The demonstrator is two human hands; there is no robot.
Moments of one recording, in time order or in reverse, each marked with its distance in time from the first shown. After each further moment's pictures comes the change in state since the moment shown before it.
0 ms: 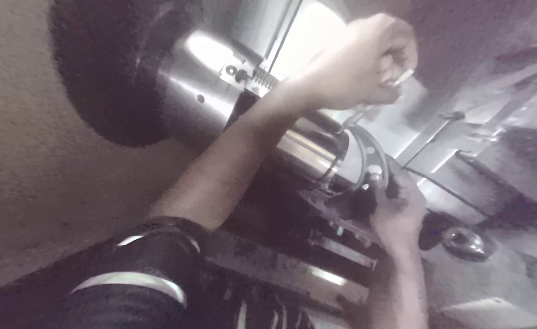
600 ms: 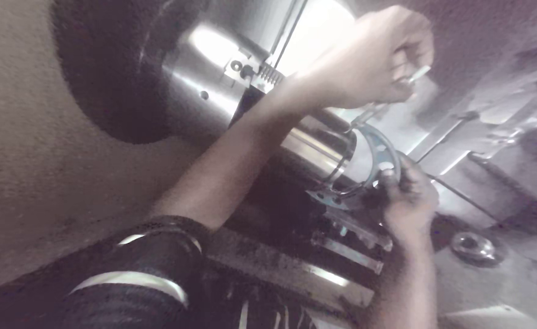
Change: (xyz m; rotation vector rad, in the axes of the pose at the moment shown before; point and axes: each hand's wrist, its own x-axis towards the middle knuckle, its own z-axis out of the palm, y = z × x) left_hand 0.000 0.001 -0.001 0.005 -0.010 -0.025; right_hand 0.018 0.023 -0.002 0.127 -0.060 -0.046
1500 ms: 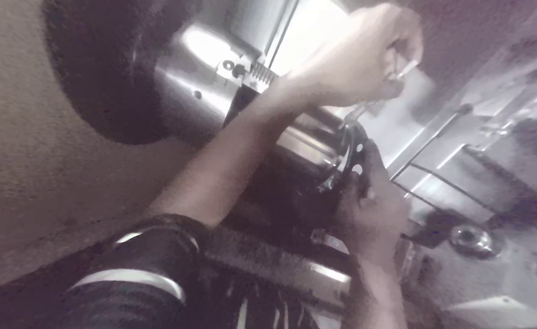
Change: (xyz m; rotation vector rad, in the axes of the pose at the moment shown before) left_hand 0.000 0.004 0.003 0.069 -0.001 -0.029; right_hand -0.030 -0.082 0.048 -0.613 0.155 -0.005
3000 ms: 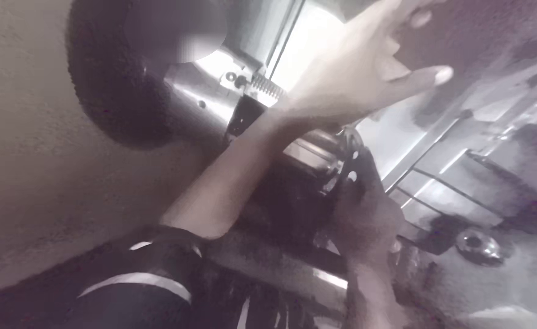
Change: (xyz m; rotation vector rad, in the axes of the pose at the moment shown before) left_hand -0.021 0.017 0.006 -0.070 0.351 0.089; right_hand -0.009 0.038 0.032 -0.083 0.049 0.048
